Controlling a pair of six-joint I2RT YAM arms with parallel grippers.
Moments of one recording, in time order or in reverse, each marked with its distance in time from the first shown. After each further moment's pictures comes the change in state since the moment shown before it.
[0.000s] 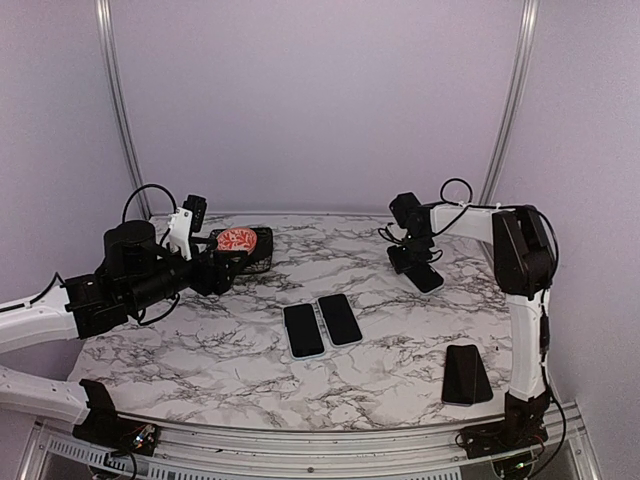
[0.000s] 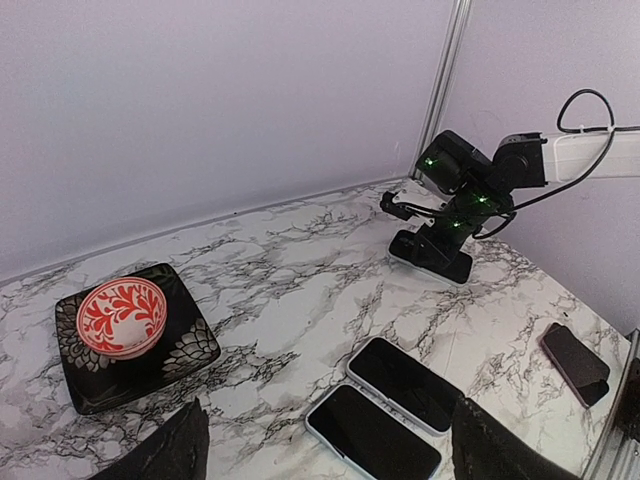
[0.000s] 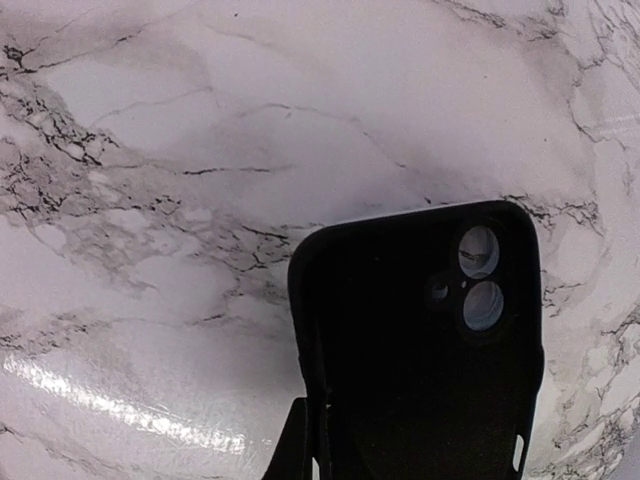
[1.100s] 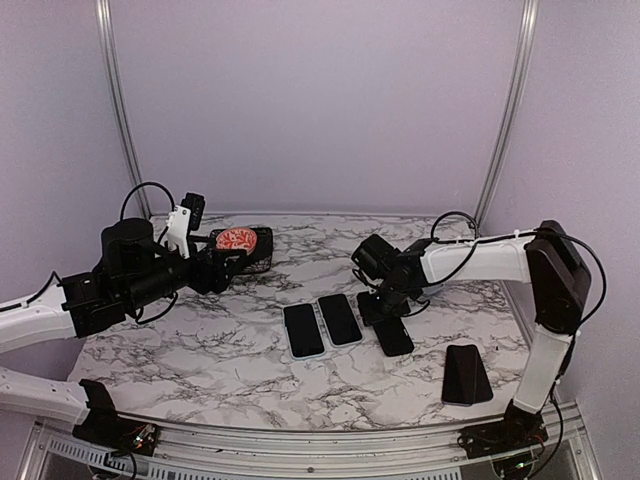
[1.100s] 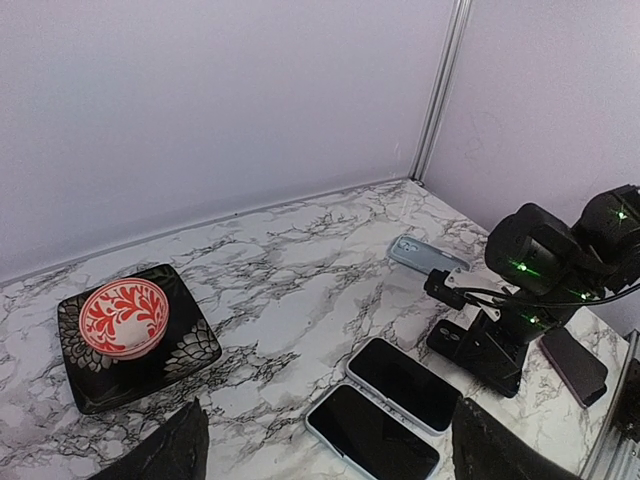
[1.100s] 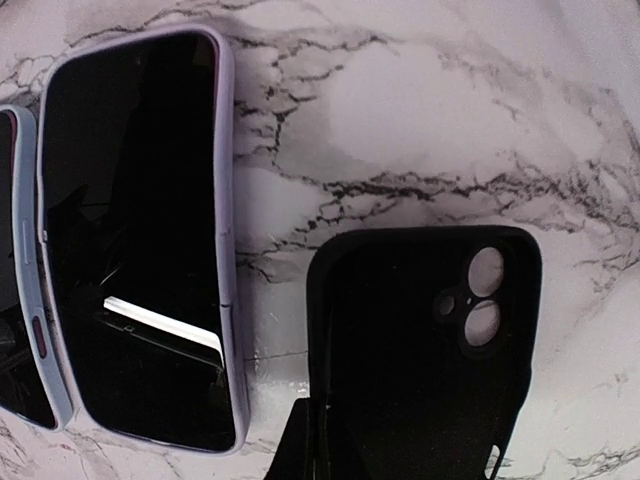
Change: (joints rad) left arm 0.000 -0.009 0.015 -0.027 -0.001 -0.001; right arm 0.397 -0.360 -0.466 0.061 -0.044 0.475
